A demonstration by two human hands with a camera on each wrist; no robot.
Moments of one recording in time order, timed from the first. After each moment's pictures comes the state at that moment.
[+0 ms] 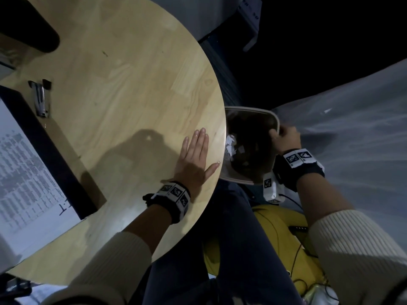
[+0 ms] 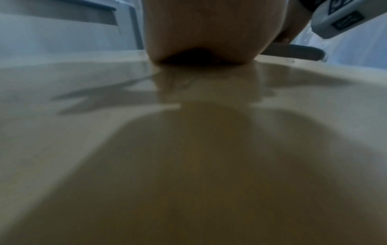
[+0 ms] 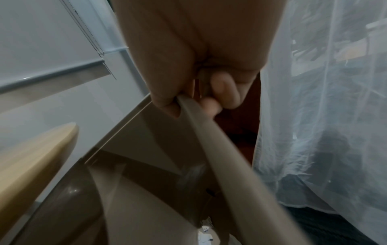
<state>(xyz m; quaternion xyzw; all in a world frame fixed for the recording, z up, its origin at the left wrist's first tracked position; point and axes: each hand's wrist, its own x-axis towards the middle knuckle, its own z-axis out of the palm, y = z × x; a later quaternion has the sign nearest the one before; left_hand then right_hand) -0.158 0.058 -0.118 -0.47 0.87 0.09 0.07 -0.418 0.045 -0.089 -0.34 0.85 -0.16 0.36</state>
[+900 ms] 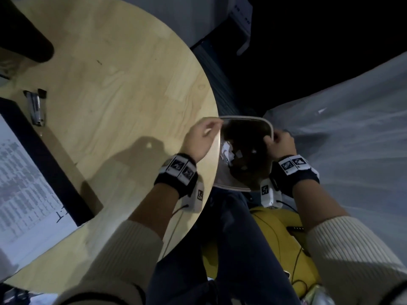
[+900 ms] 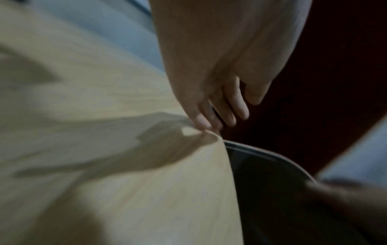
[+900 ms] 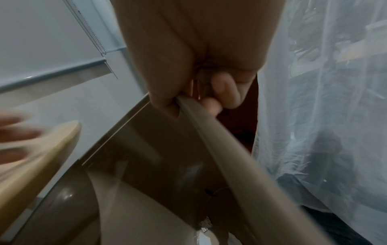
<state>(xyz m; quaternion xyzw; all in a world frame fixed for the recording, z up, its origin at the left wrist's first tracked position) -0.209 -0.007 -0.074 -0.53 0.62 0.54 -0.20 -0.417 0.053 -0.080 -0.35 0.85 -0.14 0.36</state>
